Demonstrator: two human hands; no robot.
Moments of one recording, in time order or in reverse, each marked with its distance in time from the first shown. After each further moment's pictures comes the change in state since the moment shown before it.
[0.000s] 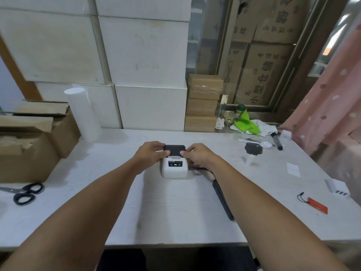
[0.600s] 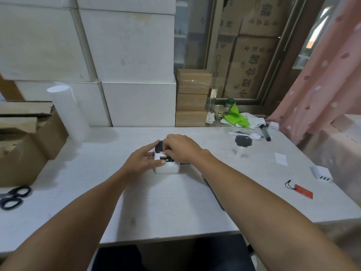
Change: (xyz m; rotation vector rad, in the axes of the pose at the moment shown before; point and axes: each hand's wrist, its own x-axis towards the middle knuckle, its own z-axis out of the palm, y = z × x) left_hand -0.031 -0.016 0.003 0.219 -0.102 0.126; right_hand -0.028 -0.032 0.010 -0.833 0.044 -0.592
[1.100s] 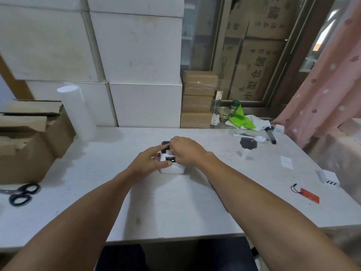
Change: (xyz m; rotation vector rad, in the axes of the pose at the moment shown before) left_hand -0.005 0.014 0.002 0.050 -0.014 0.049; right_hand -0.002 -0.005 0.004 -0.090 -0.013 0.001
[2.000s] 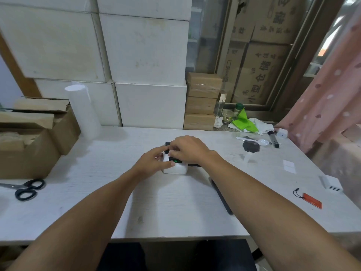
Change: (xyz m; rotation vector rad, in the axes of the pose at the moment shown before) left_hand 0.003 -0.009 0.005 -0.057 0.016 0.005; right_hand 0.002 0.000 -0.010 0.077 0.006 0.019
